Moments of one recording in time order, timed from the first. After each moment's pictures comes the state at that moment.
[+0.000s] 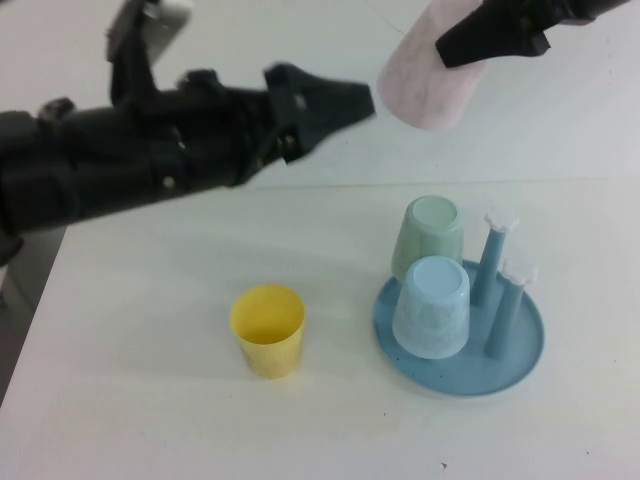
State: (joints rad) right arm 0.19 1.90 -2.10 0.76 1.30 -0.80; left arm -0.33 1.35 -1.06 -1.61 0.65 0.89
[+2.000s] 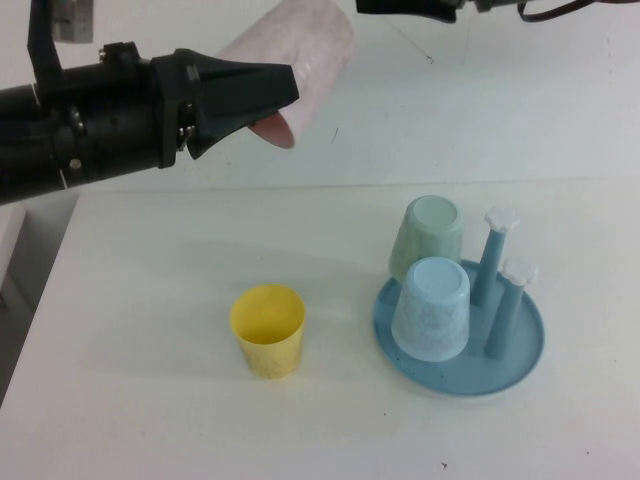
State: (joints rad) right arm 0.23 2.03 -2.10 1.37 1.30 -0.78; left arm -0.14 1.35 -1.07 -1.67 0.98 0.95
